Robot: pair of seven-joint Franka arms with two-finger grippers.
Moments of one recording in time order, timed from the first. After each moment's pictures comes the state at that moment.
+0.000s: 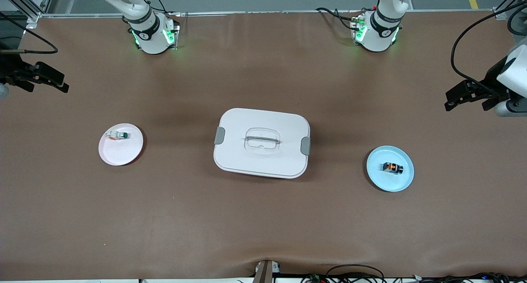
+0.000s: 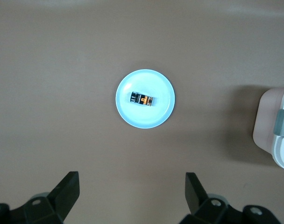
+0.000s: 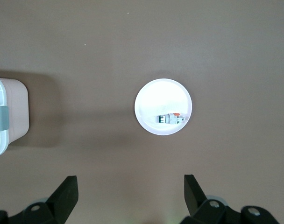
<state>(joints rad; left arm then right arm) -0.10 0.02 0.05 -1.57 -0.01 1.65 -0.05 -0.02 -0.07 -0.02 -1.64 0.04 1.53 0.01</state>
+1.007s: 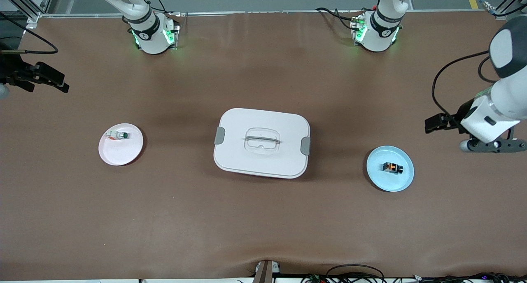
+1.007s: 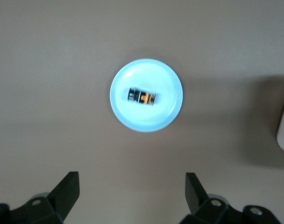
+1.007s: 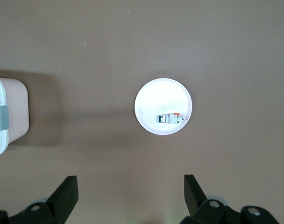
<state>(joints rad) -0.10 0.20 0.05 -1.61 -0.01 1.76 -0.03 -0.02 -0.07 -0.02 -1.64 0.04 1.53 0.01</state>
